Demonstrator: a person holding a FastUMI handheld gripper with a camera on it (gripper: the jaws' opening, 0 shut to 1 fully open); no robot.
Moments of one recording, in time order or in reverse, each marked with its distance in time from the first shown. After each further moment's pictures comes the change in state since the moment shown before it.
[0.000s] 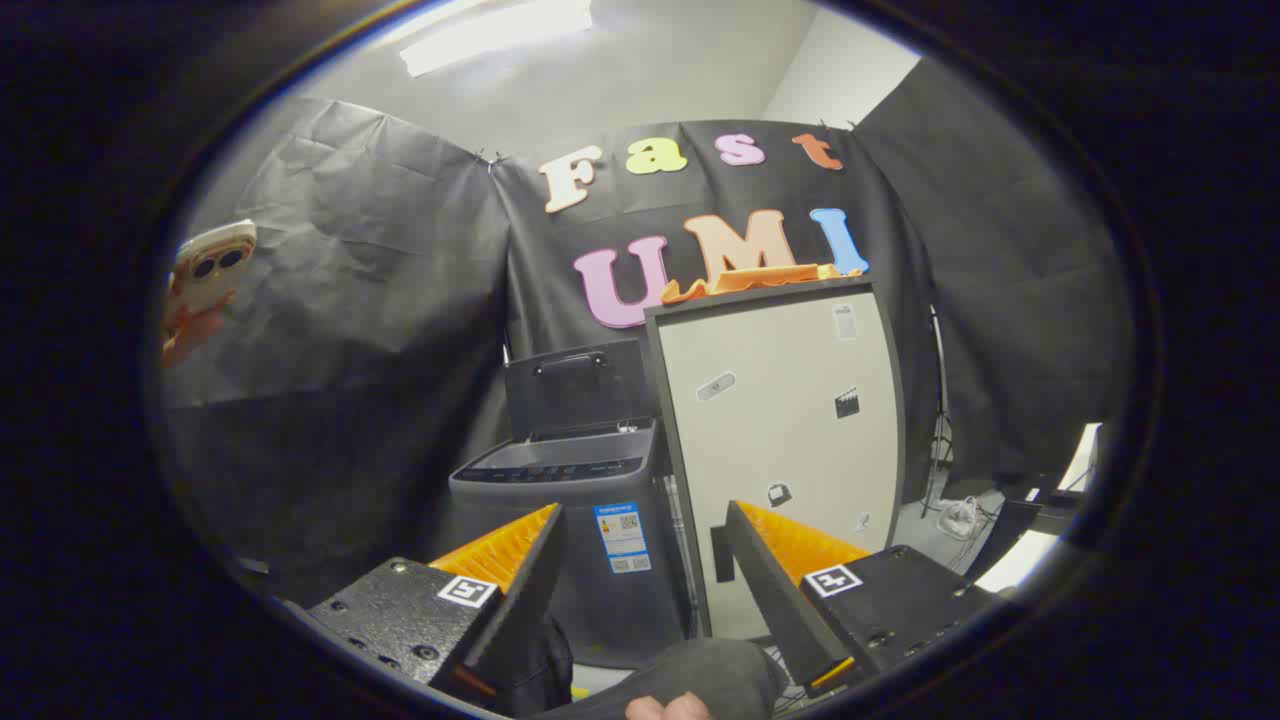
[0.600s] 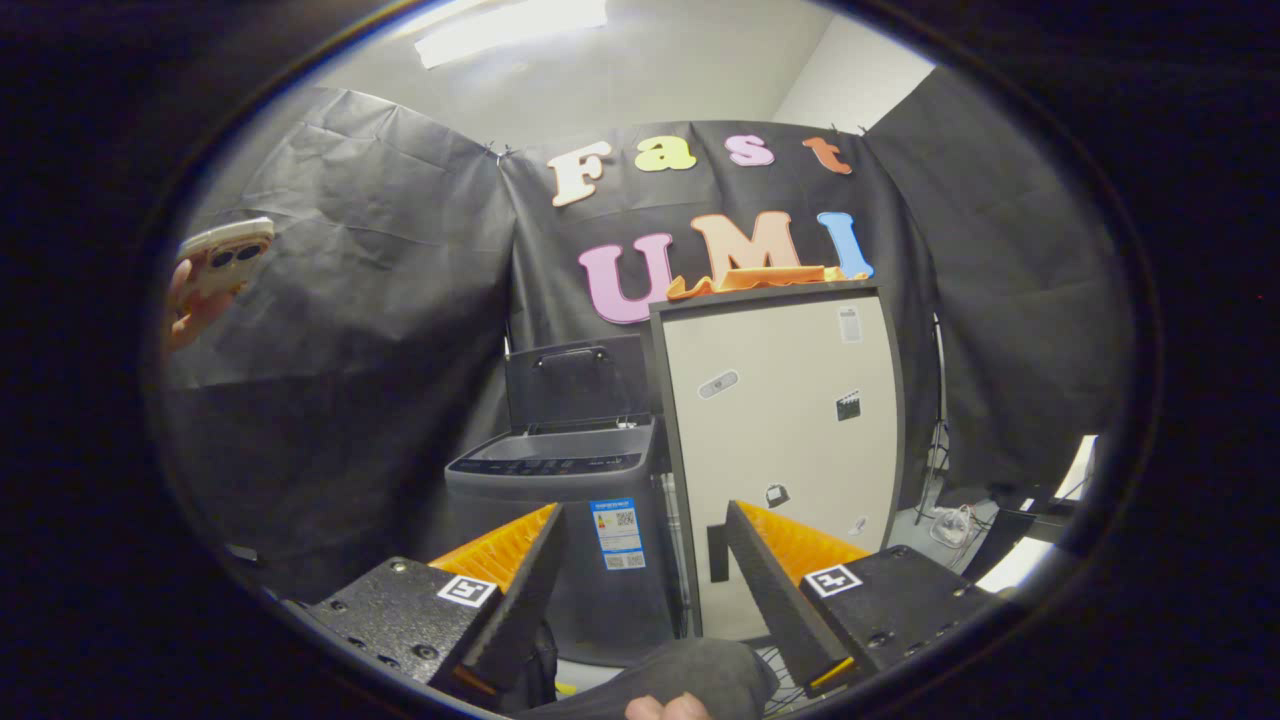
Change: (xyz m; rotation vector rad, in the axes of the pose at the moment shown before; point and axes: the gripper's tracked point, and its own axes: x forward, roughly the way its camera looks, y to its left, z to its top) arm 0.002 0.001 -0.005 -0.021 0.006 0.001
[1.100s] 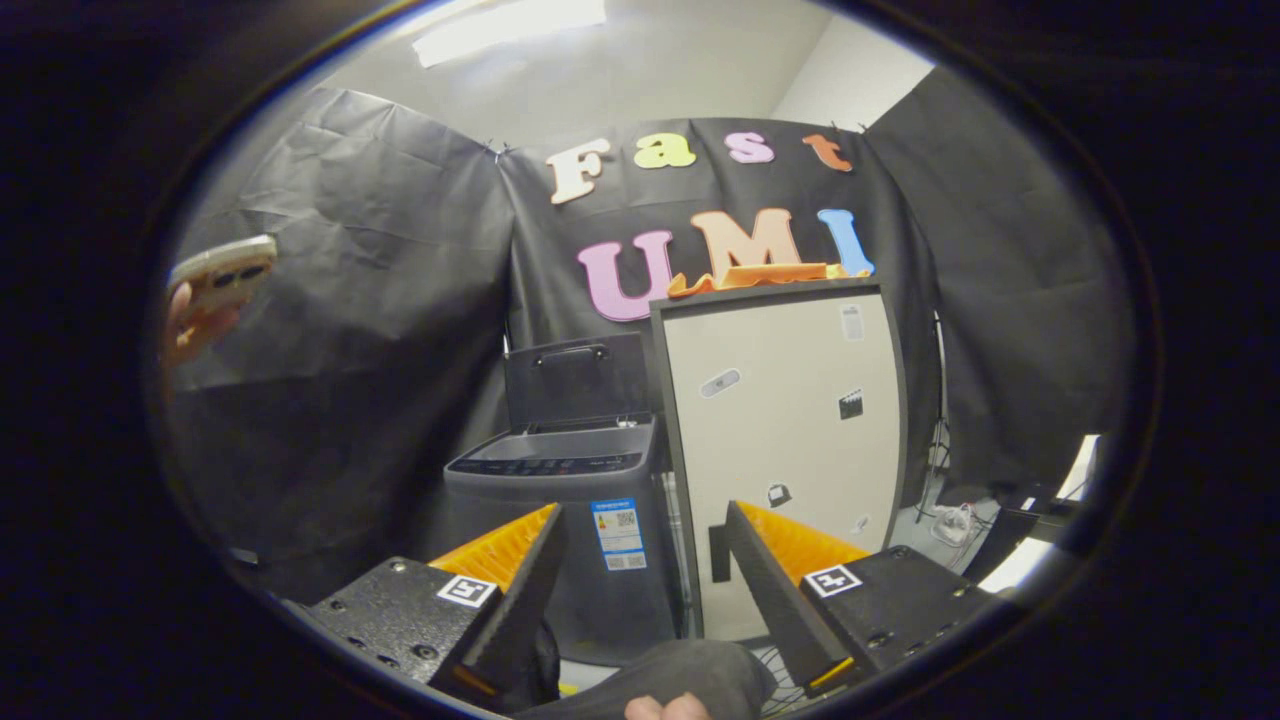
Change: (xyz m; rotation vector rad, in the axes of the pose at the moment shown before) arm 0.011 0.001 0.001 0.016 0.019 -0.004
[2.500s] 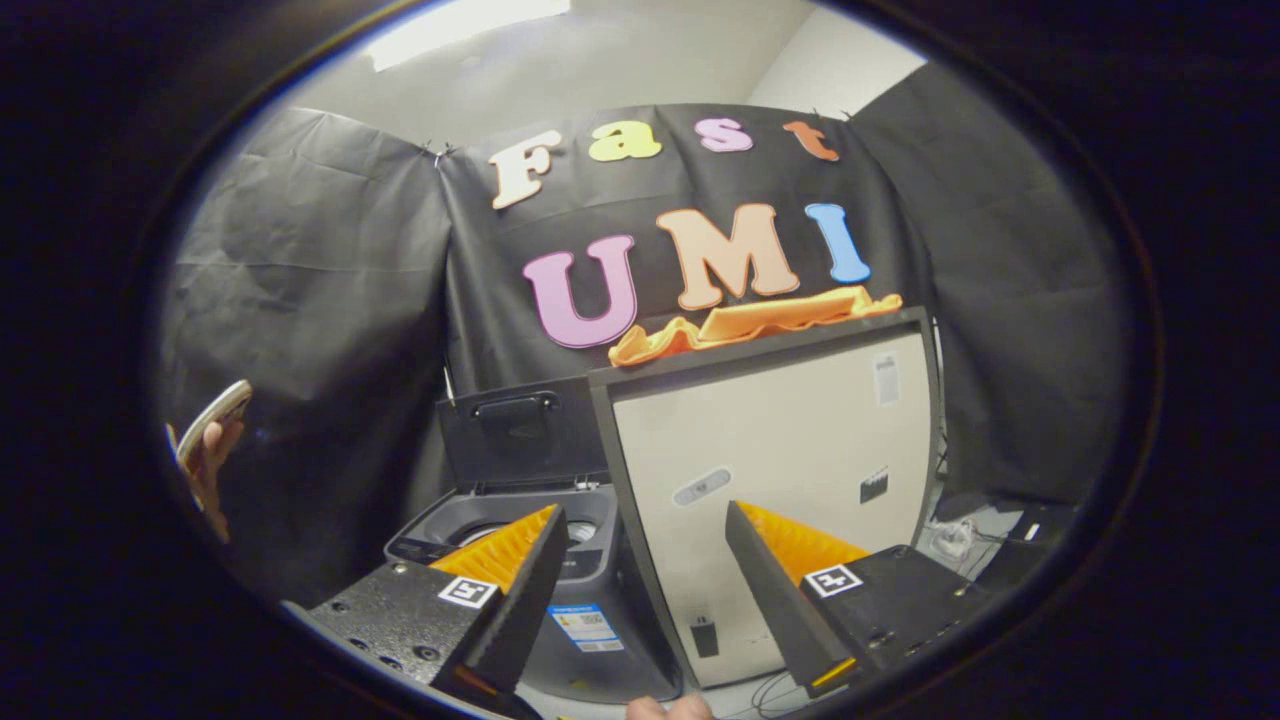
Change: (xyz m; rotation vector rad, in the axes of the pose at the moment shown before) arm 0.168 -0.039 0.111 0.015 0.005 -0.085
